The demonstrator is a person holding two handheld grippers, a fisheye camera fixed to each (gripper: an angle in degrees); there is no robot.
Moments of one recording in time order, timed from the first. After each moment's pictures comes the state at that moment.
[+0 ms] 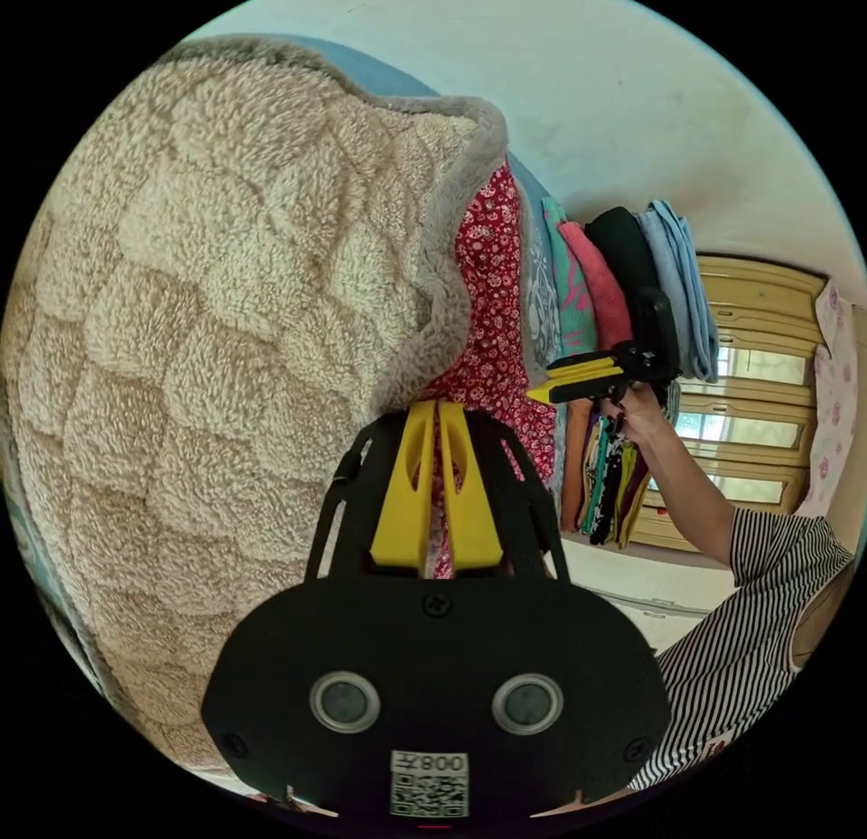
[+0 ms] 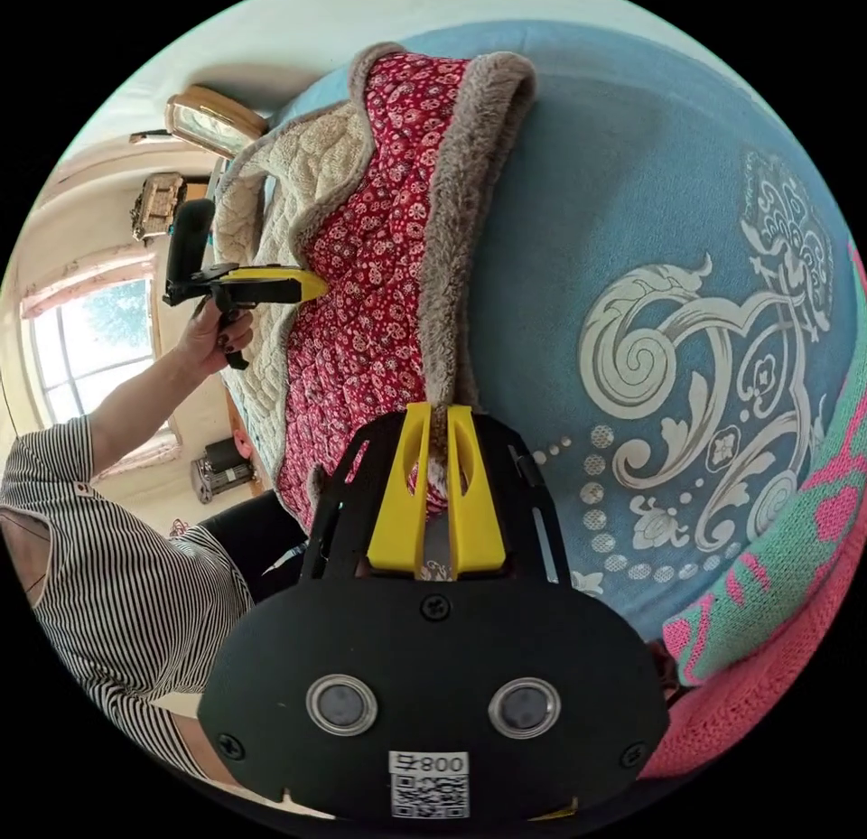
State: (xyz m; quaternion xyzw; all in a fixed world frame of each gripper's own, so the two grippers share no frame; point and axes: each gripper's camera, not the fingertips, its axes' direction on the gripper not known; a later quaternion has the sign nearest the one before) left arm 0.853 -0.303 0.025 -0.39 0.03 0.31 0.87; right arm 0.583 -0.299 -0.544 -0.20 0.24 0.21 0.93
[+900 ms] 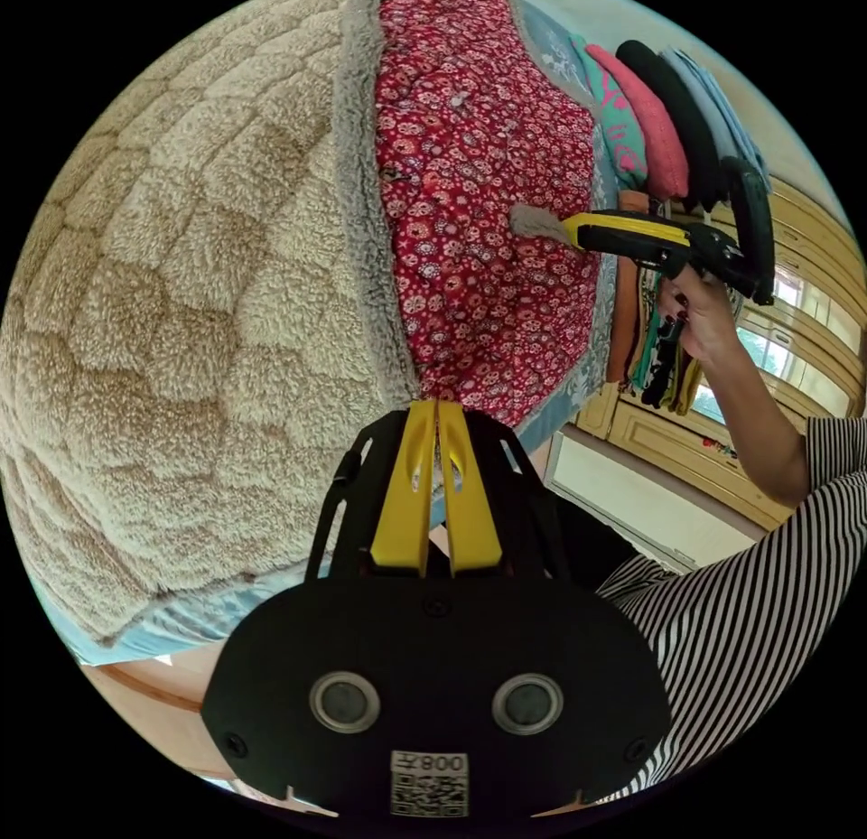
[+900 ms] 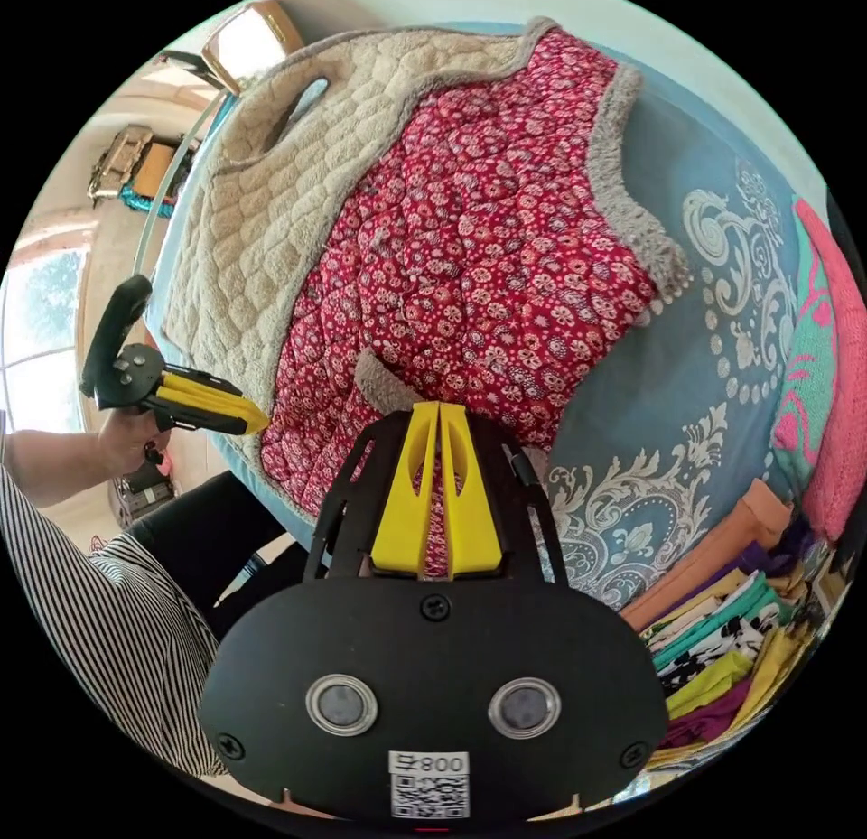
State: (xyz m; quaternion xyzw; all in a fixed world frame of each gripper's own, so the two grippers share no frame) left arm 0.704 -0.086 -0.121 -0.48 -0.10 0.30 0.81; right arm 0.391 -0.226 -0.348 -0.17 0.39 0.18 0.88
